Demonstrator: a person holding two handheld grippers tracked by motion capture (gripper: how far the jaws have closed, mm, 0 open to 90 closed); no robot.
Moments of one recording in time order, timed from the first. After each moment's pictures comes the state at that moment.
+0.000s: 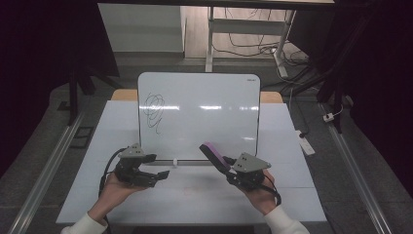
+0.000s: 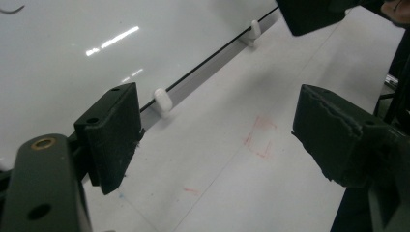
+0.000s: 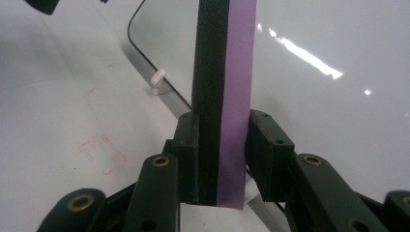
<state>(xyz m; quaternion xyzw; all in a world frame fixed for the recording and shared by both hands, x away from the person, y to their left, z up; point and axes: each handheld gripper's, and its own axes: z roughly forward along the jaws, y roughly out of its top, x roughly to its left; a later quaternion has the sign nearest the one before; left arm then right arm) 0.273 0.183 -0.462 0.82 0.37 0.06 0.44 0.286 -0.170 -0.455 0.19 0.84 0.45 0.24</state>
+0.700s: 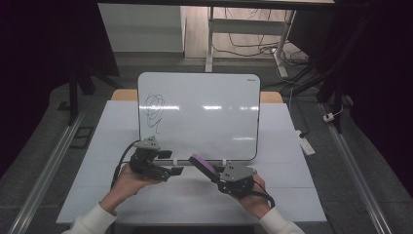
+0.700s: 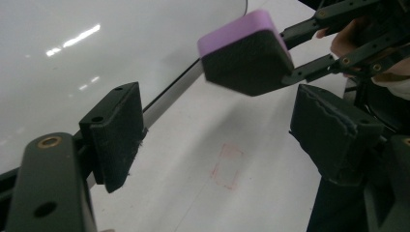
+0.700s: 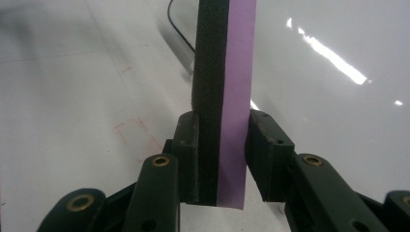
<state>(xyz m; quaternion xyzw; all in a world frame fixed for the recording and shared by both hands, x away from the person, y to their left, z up) 0.295 0.150 -0.447 0.83 0.33 0.01 0.45 0.276 -0.149 -0.472 0.13 0.87 0.43 0.22</state>
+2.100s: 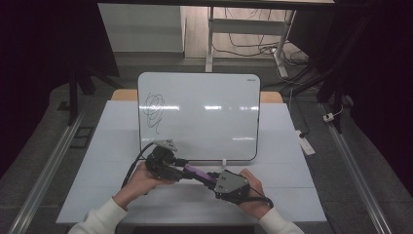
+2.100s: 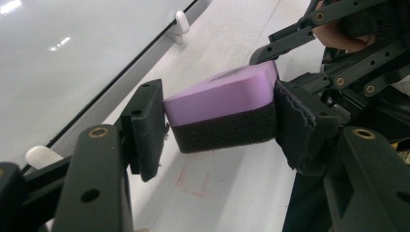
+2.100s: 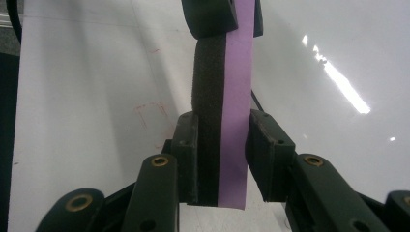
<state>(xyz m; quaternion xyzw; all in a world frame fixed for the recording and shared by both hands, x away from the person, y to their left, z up) 0.311 0.119 -0.461 0.85 0.31 -0.06 0.42 0.264 -0.140 -0.478 0.04 0.89 0.40 0.24</state>
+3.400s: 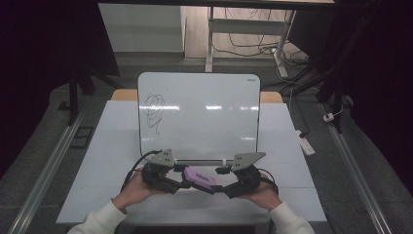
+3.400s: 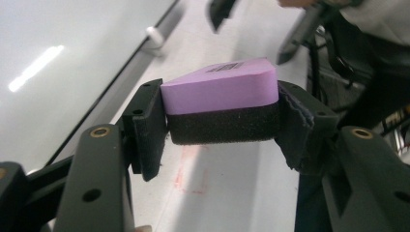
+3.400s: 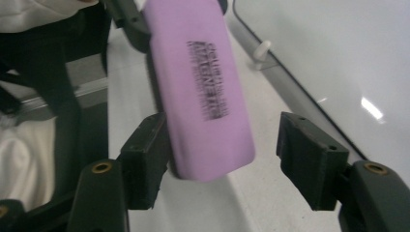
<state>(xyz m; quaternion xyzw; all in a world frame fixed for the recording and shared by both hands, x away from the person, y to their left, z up) 0.278 0.121 -0.463 0.87 0.19 0.01 0.44 0.303 -0.172 -0.468 0.13 0.88 0.45 0.01</state>
